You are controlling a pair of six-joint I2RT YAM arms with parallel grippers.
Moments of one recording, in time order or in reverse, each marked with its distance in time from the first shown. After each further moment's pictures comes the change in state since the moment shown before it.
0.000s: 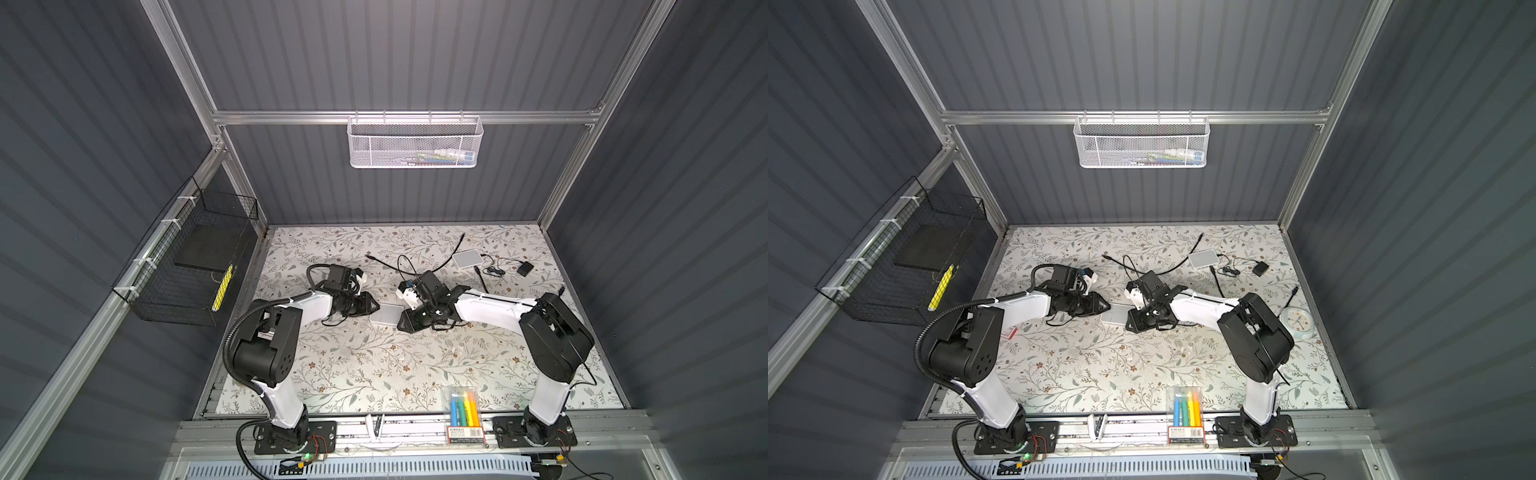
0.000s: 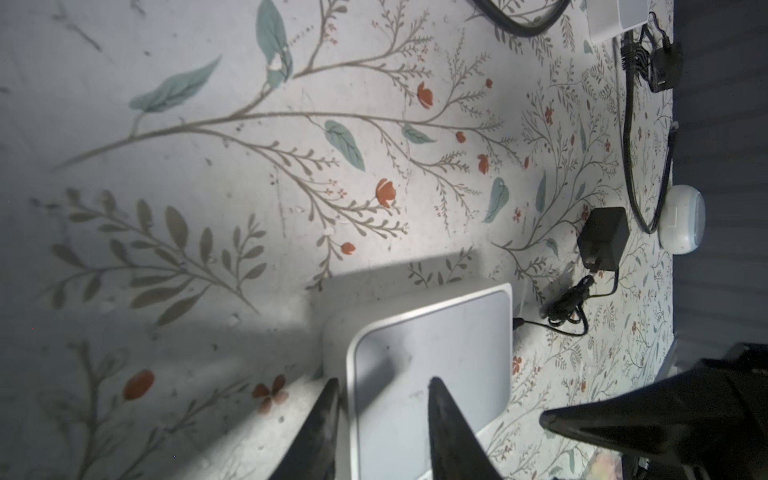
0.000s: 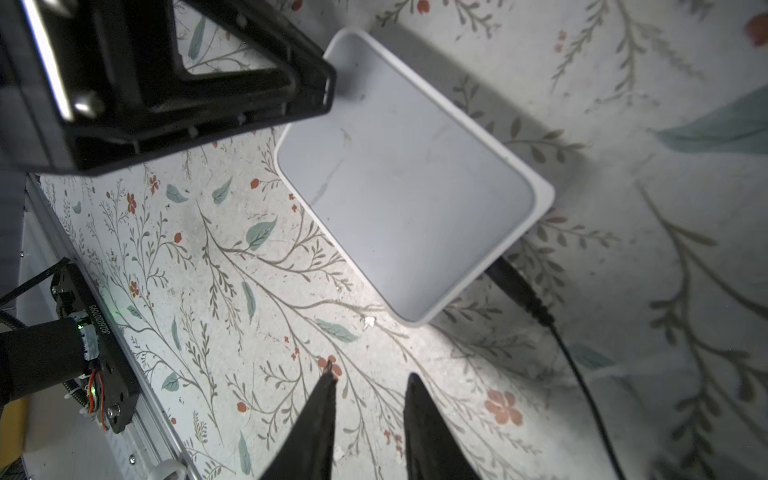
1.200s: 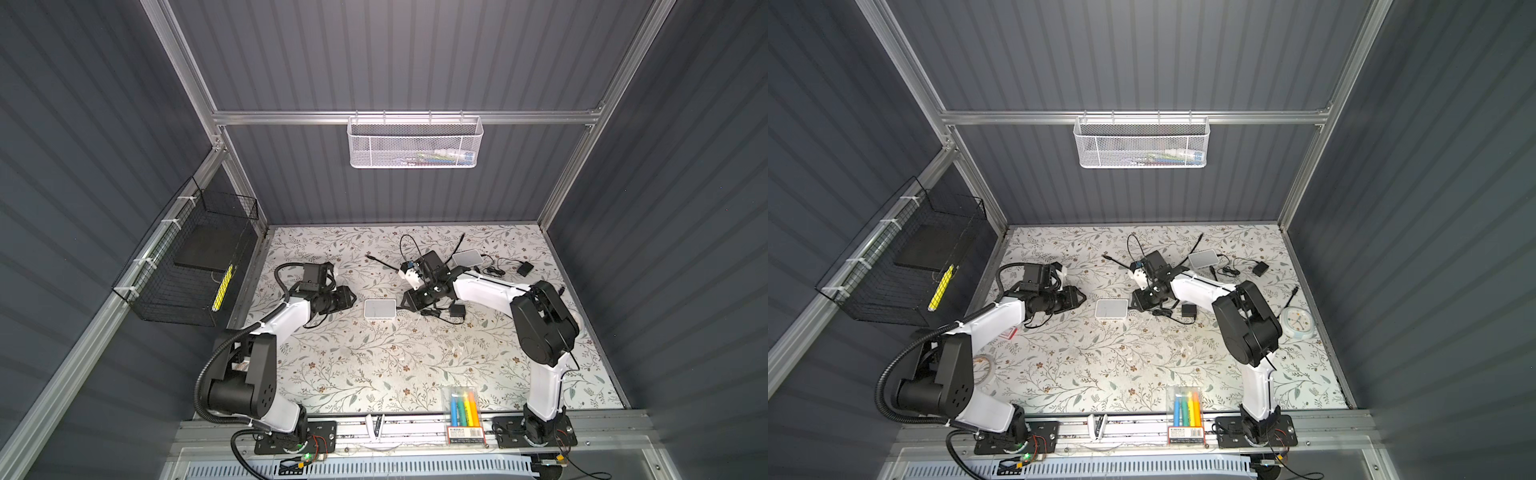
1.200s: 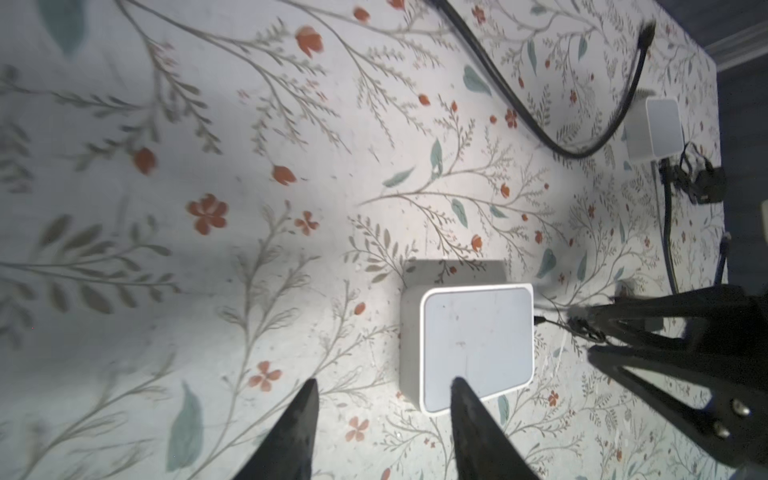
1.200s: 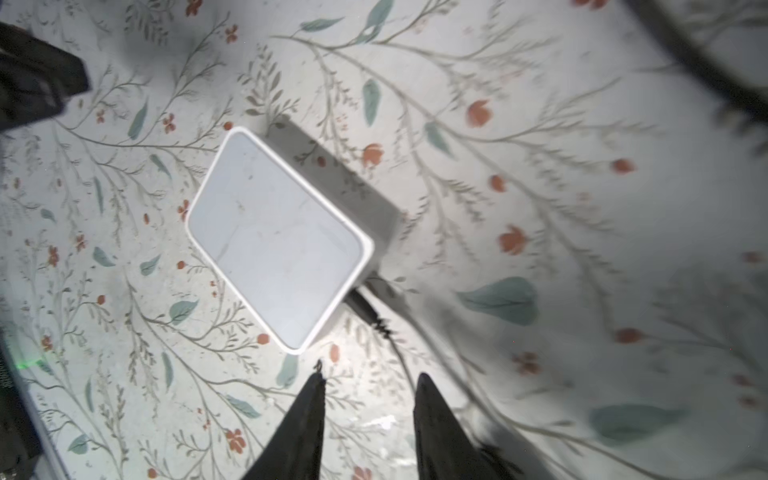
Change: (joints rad) left arm 0.140 -0.255 -0.074 -0.086 -0.199 -0.026; right arm -0.142 0.124 0.263 -0.134 0.090 -0.256
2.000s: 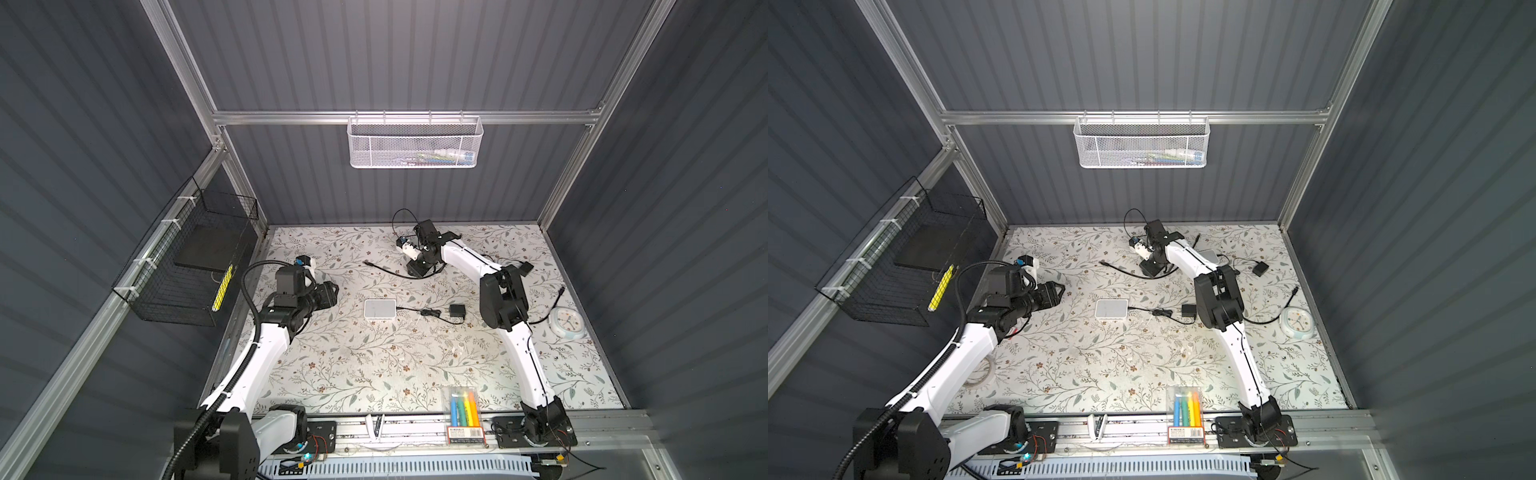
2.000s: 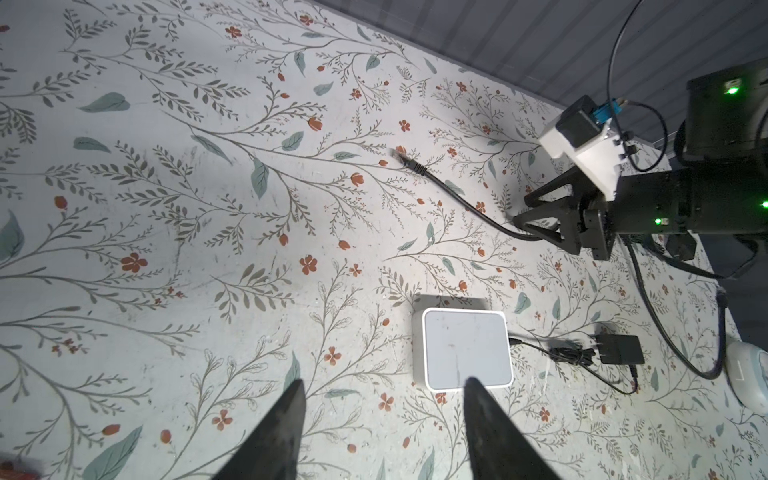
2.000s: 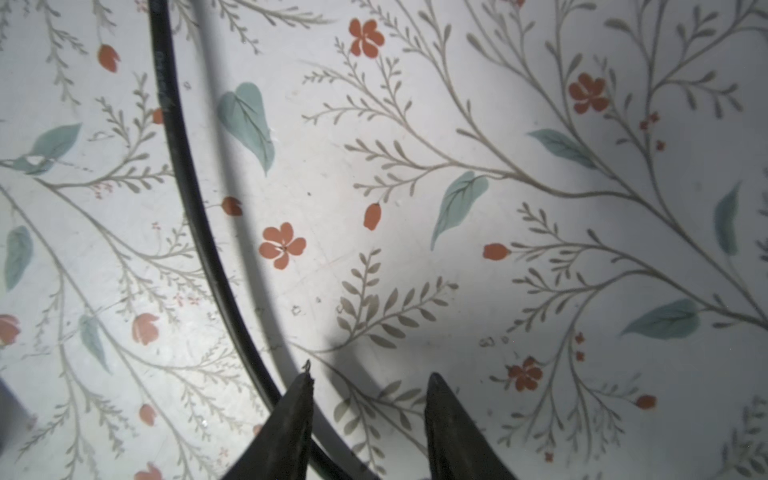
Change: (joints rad) left arm 0.060 -0.342 -0.069 -0.066 -0.109 0.057; right arm -0.111 0.521 0.760 -0.314 0.137 -0.493
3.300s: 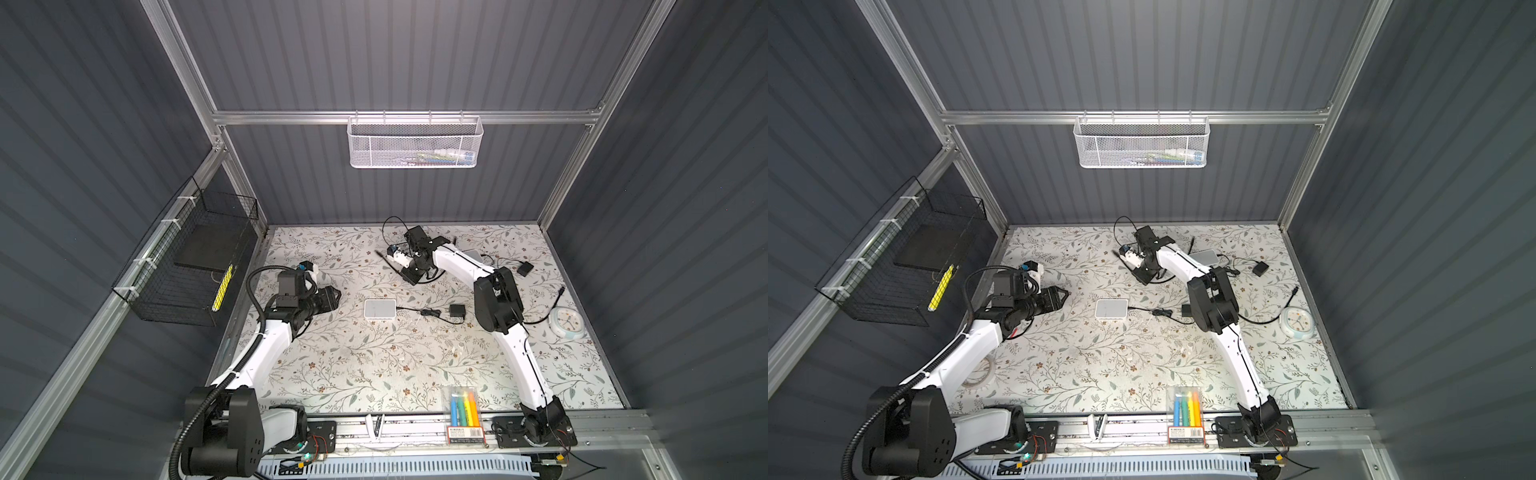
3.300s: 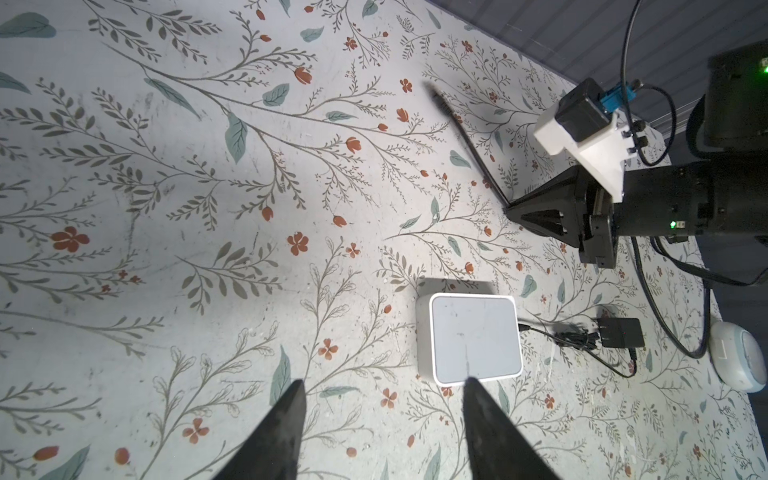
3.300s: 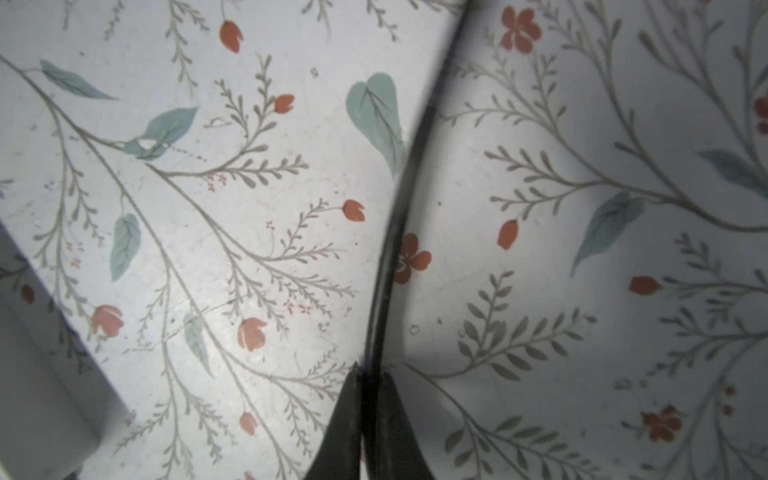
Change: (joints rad) left arm 0.035 0.069 -0.059 0.088 0.102 0.003; right arm 0.055 0.001 -0.024 -0.023 -0.031 0.000
